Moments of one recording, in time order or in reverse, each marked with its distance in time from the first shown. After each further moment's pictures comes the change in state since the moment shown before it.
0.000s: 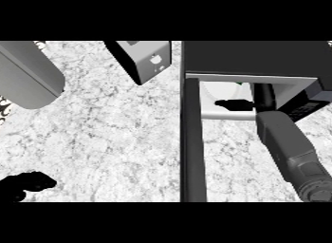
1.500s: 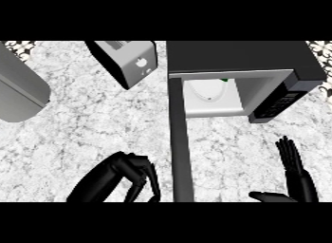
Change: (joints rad) left arm -0.255 -0.006 -0.620 0.241 -0.404 0.325 -0.029; right arm 0.873 0.051 0.125 -0.711 -0.130 0.381 -0.044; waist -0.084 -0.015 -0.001
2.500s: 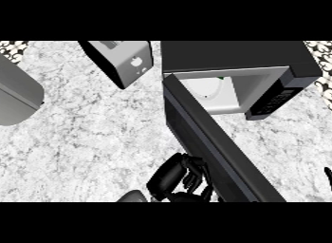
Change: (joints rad) left arm -0.357 0.004 -0.448 0.769 0.018 0.605 -0.433; right arm 0.440 -0.110 0.065 -0.697 -0.214 0.173 0.143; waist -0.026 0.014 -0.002
